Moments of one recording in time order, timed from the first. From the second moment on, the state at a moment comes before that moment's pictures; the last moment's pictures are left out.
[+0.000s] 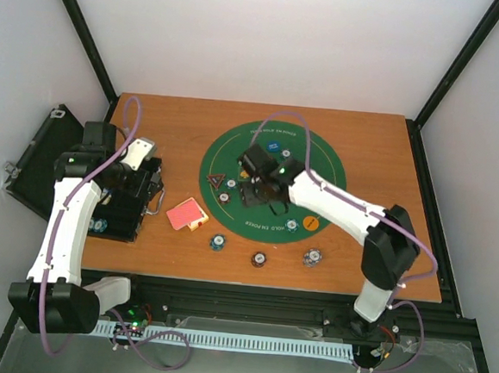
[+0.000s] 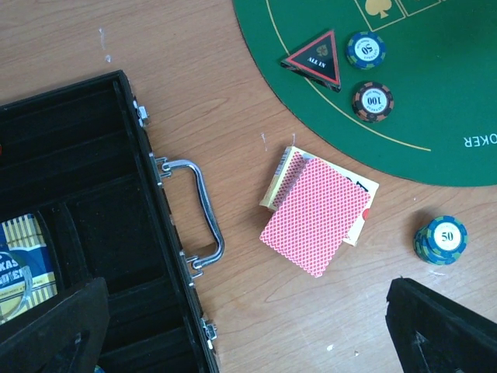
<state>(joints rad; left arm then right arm) 0.09 1.14 1.22 -1.14 0.27 0.38 0.82 1.80 1.53 -0.84 0.15 0.42</state>
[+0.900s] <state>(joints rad) 0.09 1.04 1.10 -1.12 0.28 0.40 1.14 1.59 1.01 -0.74 0.17 0.72</state>
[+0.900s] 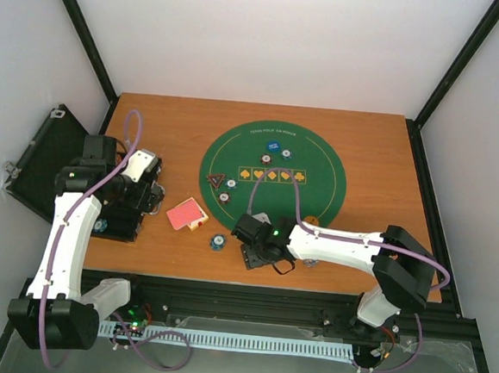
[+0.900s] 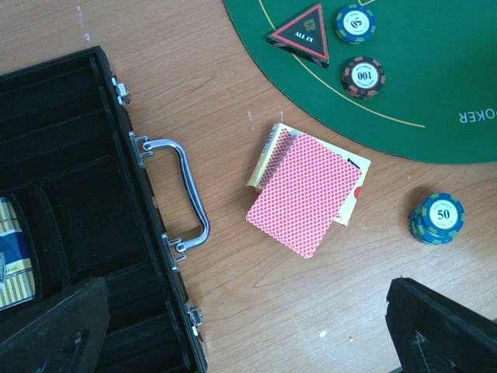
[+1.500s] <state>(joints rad) 0.09 1.01 1.10 -1.16 0.33 0.44 1.14 1.70 0.98 -0.64 0.12 0.67</state>
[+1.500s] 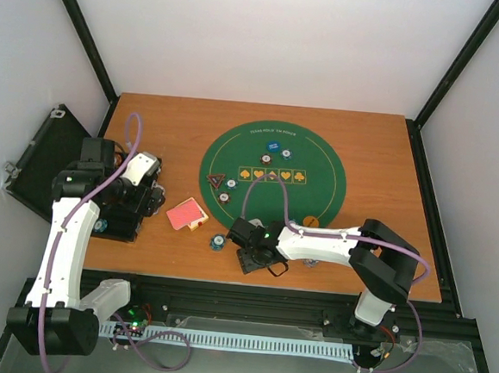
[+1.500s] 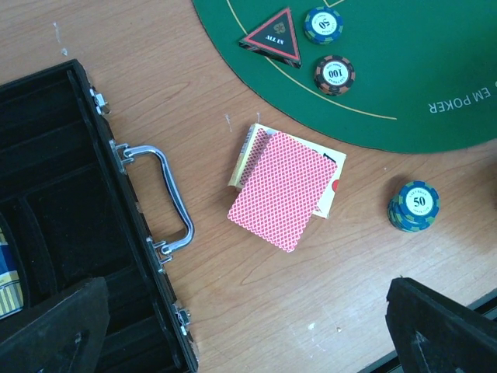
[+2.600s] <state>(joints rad) 0.09 1.00 1.11 -1.17 0.35 0.45 1.13 1.68 0.97 -0.66 0.14 0.65</state>
